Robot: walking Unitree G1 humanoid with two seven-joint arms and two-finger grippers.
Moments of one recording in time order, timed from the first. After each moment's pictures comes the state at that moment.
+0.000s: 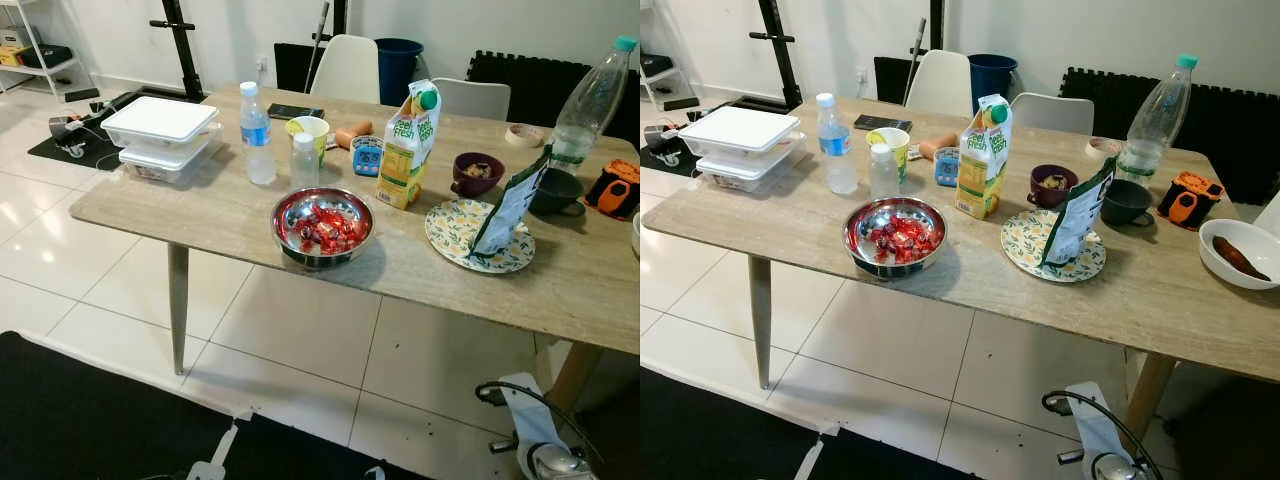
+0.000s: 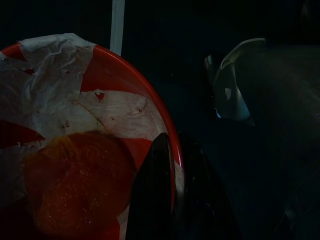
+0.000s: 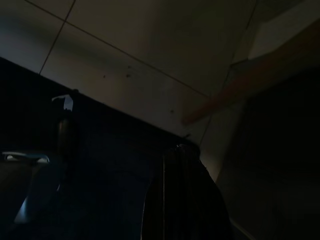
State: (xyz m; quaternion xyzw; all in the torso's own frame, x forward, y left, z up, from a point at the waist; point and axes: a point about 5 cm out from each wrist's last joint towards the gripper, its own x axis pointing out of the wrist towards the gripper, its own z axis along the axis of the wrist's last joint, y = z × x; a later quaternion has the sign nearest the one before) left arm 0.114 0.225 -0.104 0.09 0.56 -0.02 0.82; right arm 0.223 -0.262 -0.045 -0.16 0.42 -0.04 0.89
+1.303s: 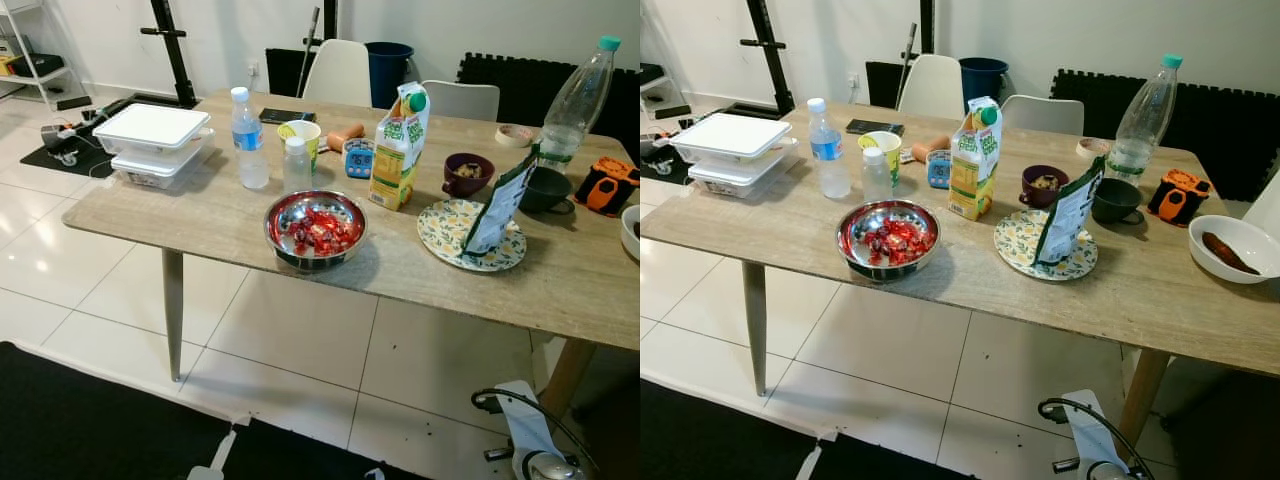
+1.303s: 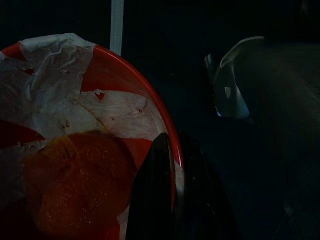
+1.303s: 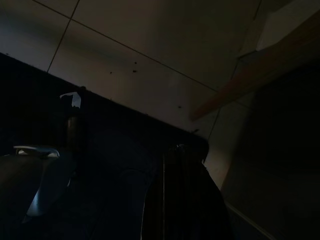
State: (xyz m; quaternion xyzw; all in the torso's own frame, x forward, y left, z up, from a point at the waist) left arm 0.109 0.226 -0.105 0.08 0.57 -0.02 0.82; right arm 0.219 -0.255 -0.050 -0.14 0.43 -0.03 0.89
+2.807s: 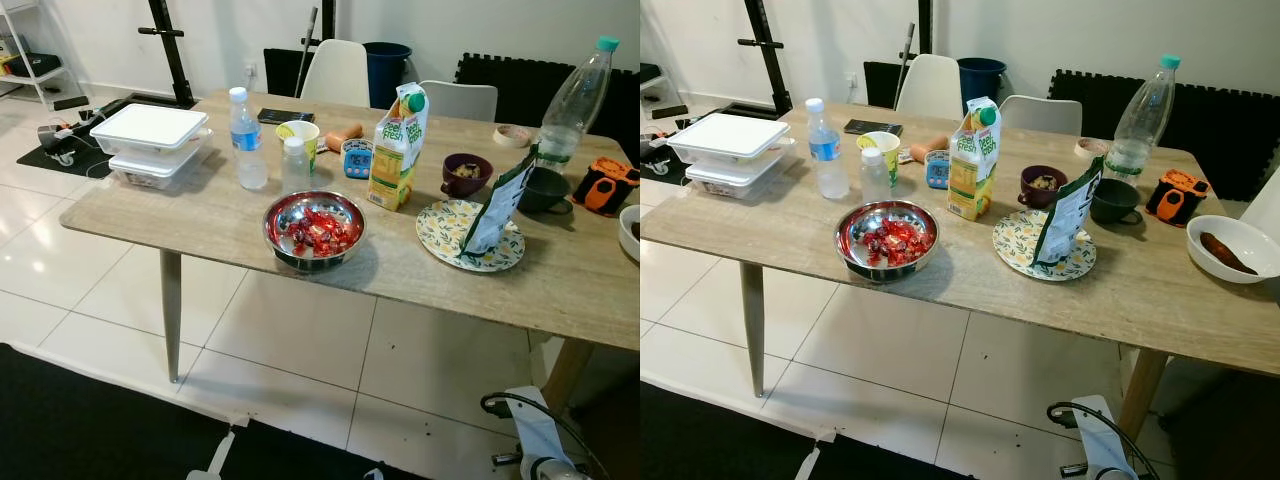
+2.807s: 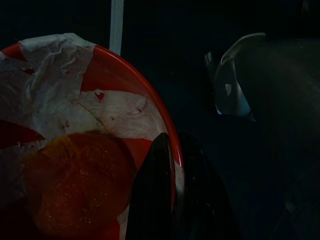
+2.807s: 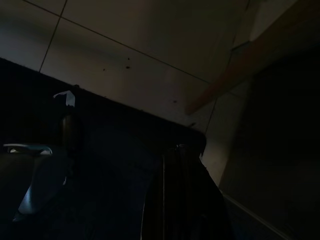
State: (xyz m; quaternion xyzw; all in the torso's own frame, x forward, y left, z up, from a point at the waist) left arm 0.104 0.227 -0.106 0.08 0.57 -0.01 0.82; right arm 0.211 -0.264 -0.051 -0.14 0.43 -0.05 0.89
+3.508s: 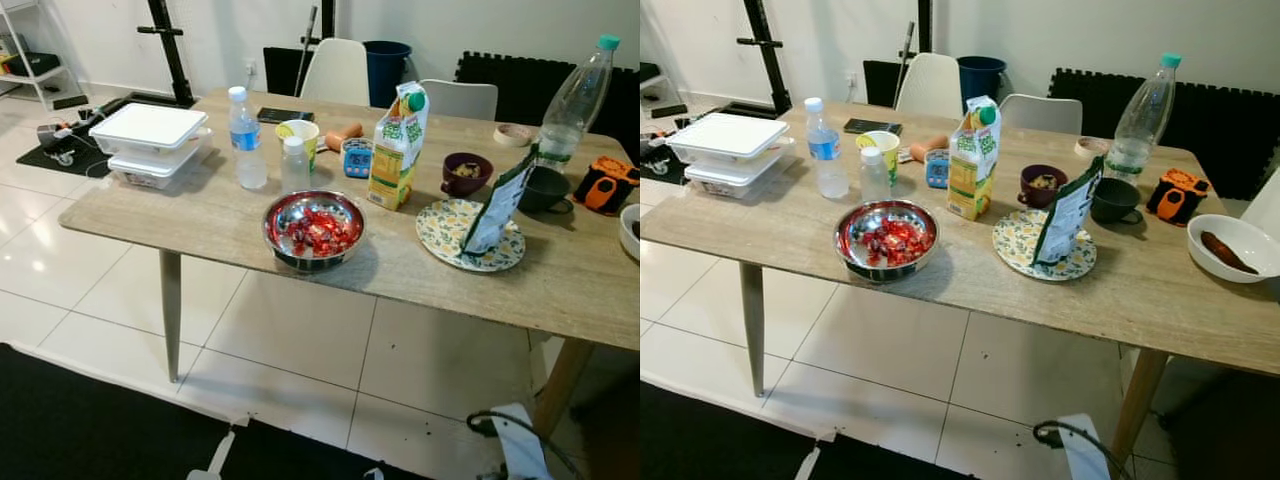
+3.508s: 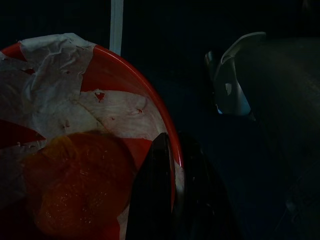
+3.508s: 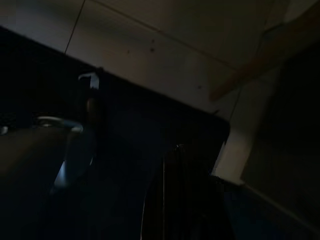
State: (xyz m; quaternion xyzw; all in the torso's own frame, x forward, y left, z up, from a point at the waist) left arm 0.104 0.227 -0.106 0.08 0.57 -0.02 0.82; right arm 0.188 -0.235 -0.072 -0.12 0.45 -0.01 0.88
